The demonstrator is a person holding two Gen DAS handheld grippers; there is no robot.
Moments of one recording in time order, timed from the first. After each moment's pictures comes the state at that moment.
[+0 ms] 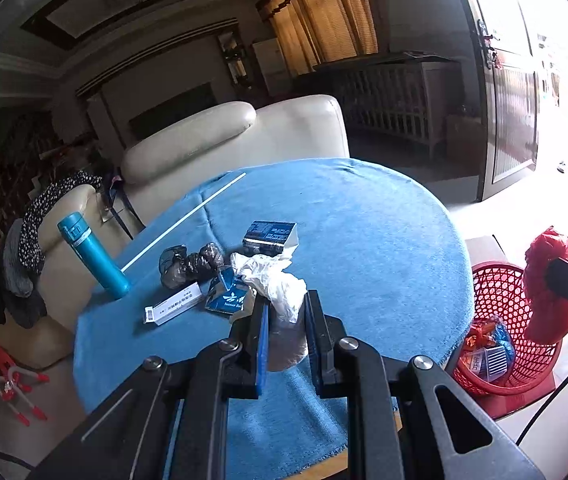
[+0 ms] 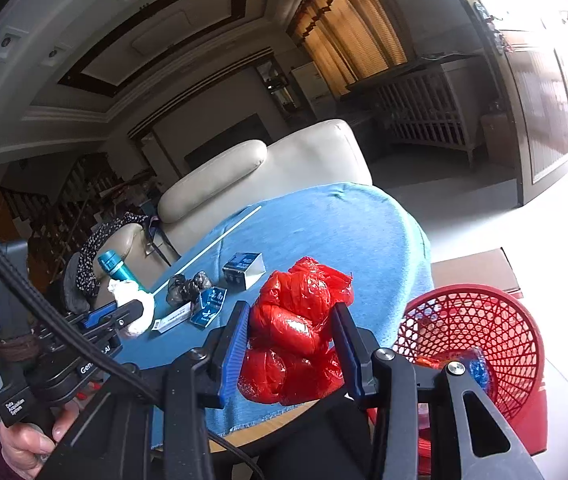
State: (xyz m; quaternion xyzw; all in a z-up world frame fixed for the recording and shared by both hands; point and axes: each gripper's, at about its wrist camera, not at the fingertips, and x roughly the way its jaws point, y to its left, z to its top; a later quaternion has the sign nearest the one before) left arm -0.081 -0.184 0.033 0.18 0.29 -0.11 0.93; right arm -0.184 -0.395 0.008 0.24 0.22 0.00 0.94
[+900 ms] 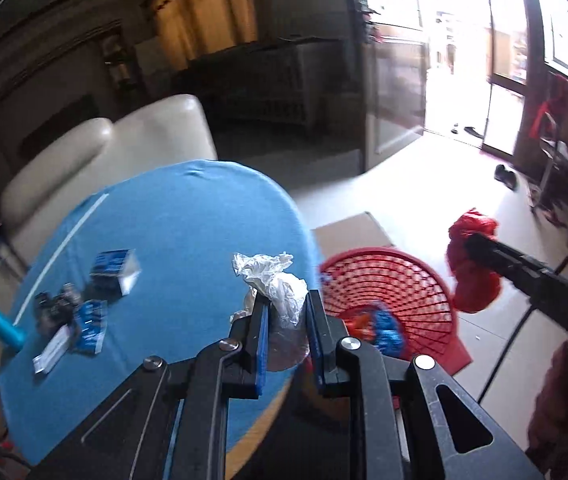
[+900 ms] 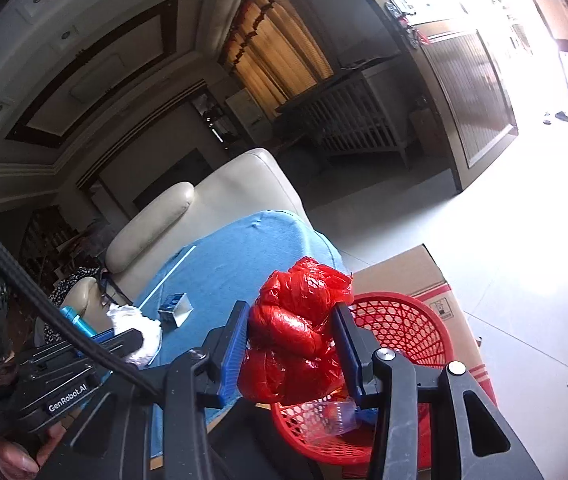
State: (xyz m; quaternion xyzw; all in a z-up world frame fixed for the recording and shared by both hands) left arm -0.101 -0.309 0.018 0.21 0.33 -0.33 0.86; right arm -0.230 -0.491 -0.017 0.31 0.20 -0.11 0.92
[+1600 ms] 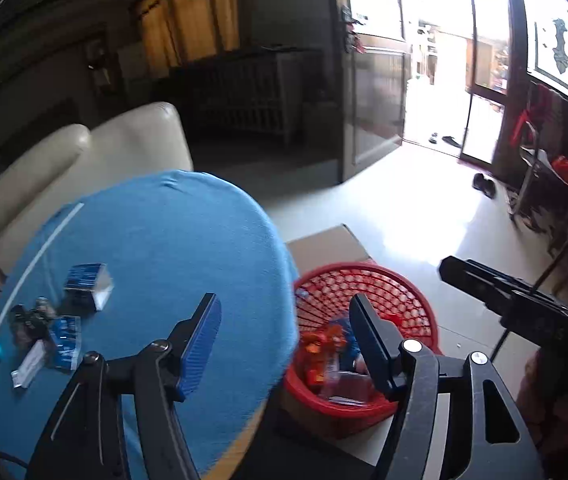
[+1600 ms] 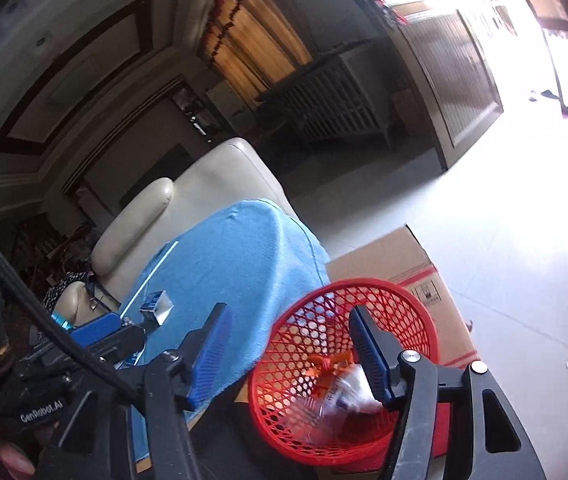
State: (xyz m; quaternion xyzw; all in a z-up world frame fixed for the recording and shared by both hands) left arm -0.098 -0.305 0.026 0.19 0.31 -0.35 0.87; right arm -0.223 -0.499 -0.027 0.31 0.21 -0.12 0.92
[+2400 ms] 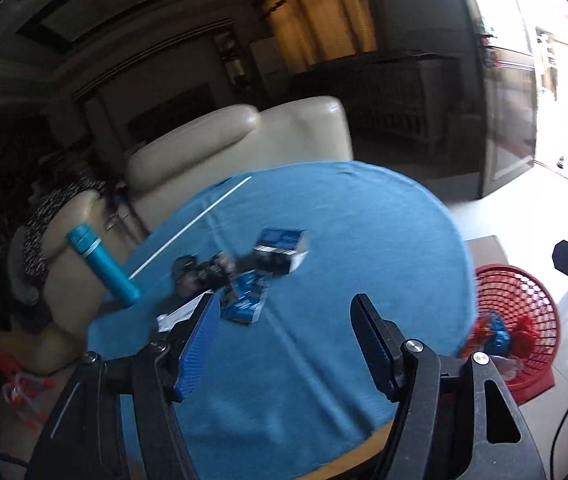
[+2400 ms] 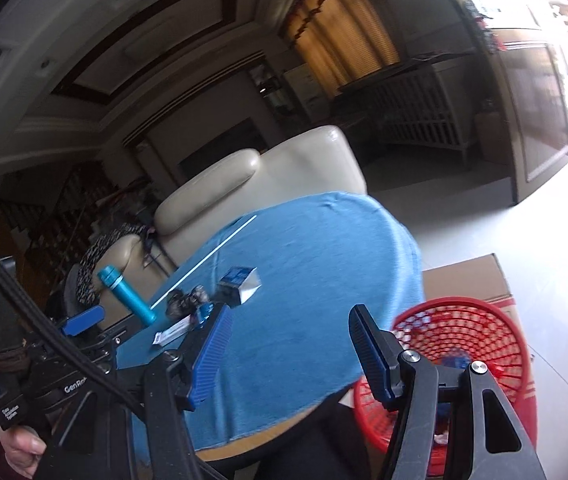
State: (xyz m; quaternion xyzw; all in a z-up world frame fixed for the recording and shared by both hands) left arm -0.069 -0.163 0.053 0.19 0.29 -0.10 0.93; right arm -0.164 -0.392 0.027 0.24 0.23 0.01 0.94
